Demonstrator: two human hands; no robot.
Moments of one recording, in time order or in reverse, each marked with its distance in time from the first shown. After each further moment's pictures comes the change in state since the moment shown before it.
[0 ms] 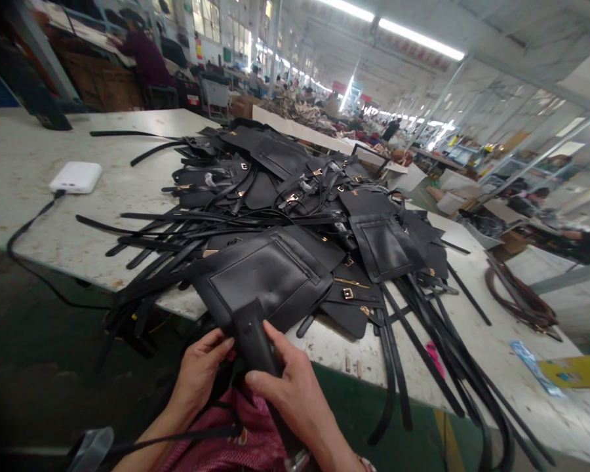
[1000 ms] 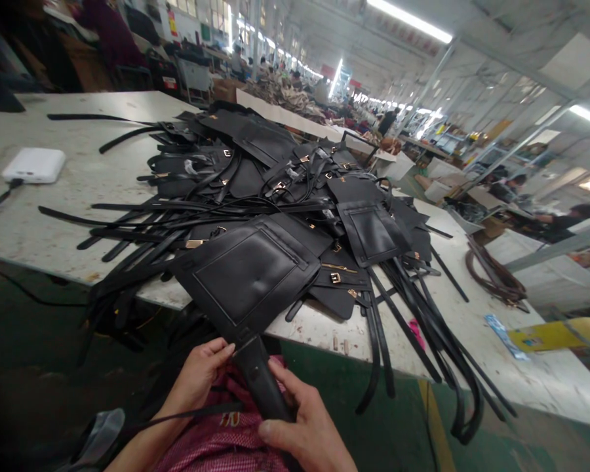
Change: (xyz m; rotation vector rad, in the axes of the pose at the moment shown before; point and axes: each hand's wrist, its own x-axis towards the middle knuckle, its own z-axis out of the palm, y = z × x) left_hand -0.015 -0.032 0.004 -0.060 -0.222 -0.317; right_hand -0.061 0.045 -0.022 0.278 -0.053 0.163
